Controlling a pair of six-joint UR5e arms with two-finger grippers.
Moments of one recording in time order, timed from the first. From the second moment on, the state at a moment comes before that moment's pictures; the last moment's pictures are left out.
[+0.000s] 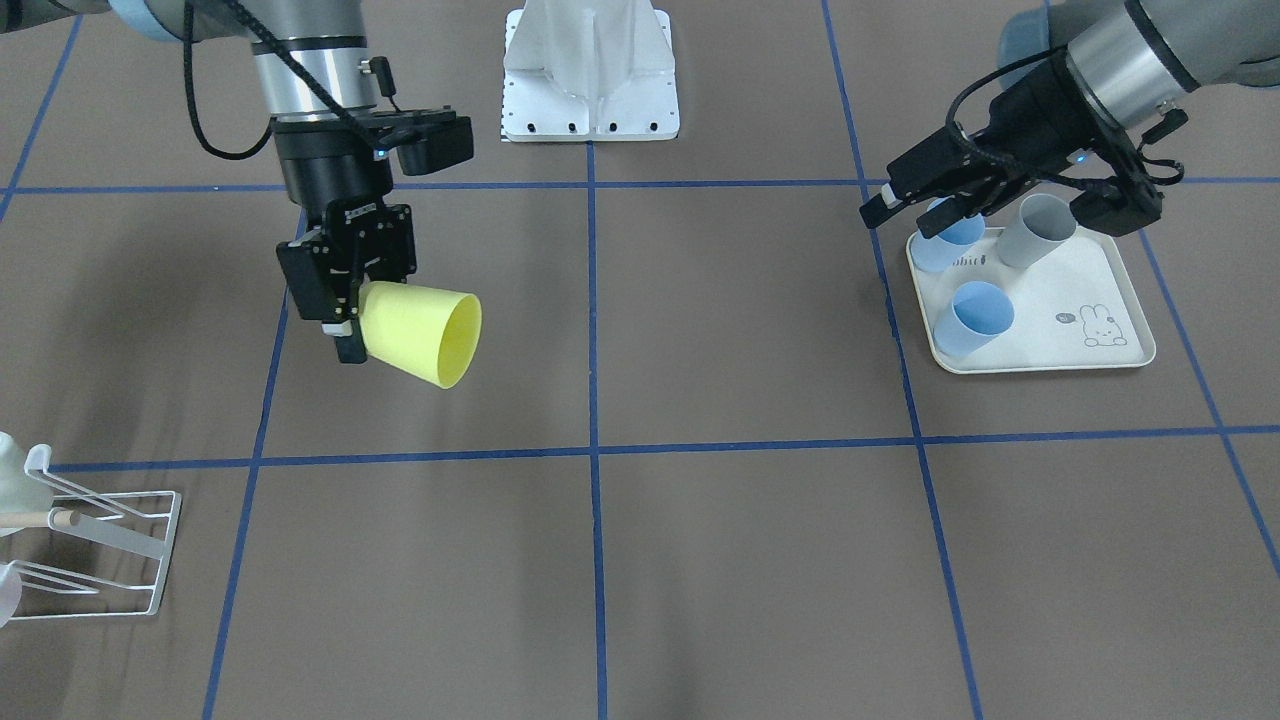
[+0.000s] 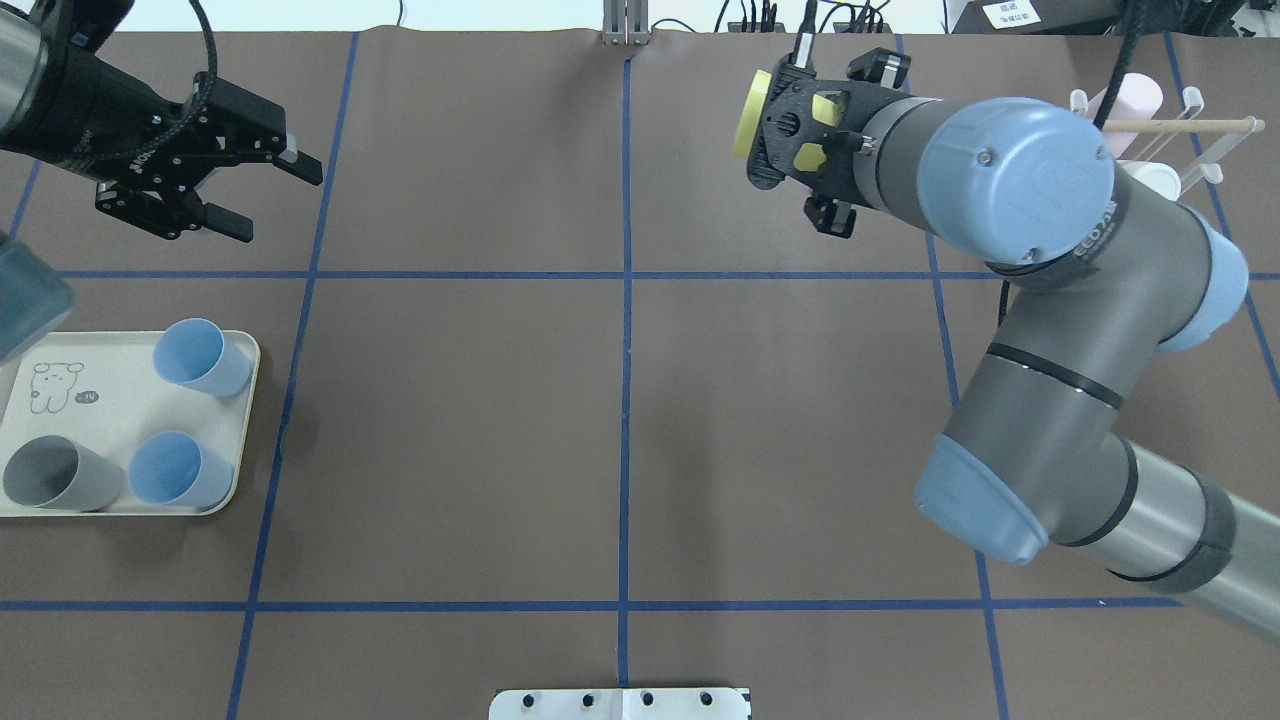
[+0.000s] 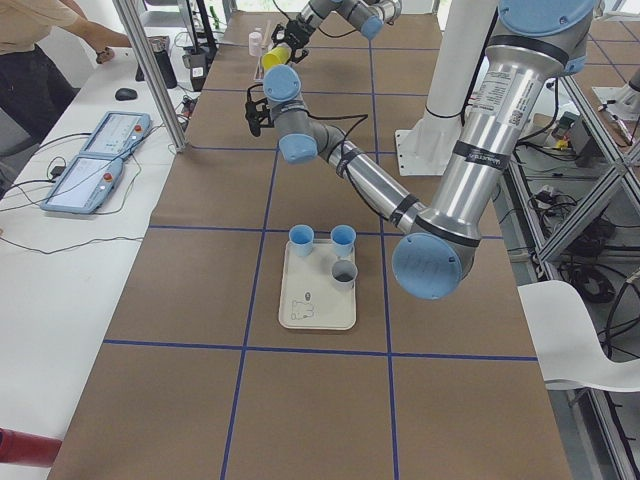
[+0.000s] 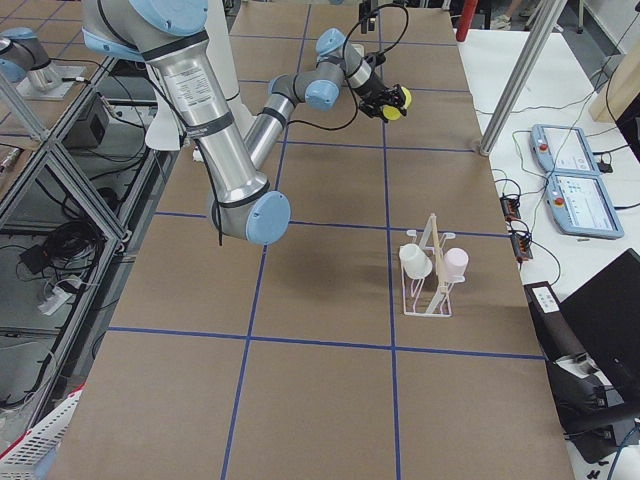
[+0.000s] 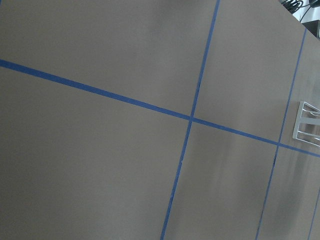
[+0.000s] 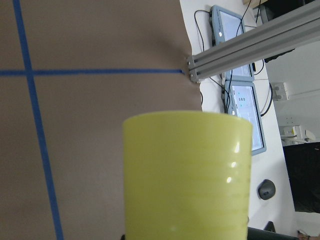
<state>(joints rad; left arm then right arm) -1.07 -1.89 -1.88 -2.14 -2.49 -1.47 0.71 -1.09 2.01 -1.48 1.39 -0.33</state>
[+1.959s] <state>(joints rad) -1.05 -1.81 -1.88 -2.14 -2.35 -1.33 0.76 -1.45 1.92 -1.49 0.87 -1.38</state>
